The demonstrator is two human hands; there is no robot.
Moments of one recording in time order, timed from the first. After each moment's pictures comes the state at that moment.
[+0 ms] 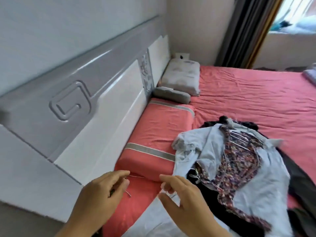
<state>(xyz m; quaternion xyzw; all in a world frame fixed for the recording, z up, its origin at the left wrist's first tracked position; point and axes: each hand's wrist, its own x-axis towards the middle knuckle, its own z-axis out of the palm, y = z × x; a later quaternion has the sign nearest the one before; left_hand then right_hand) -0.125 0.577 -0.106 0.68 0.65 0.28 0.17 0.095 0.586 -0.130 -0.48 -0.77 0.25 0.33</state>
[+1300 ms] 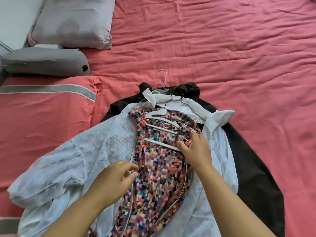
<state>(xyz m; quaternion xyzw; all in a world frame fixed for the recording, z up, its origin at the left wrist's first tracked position) 0.371 0.950 -0.367 0.74 0.56 -0.06 0.36 0.621 0.952 -0.453 -0.83 -0.46 0.28 0.16</state>
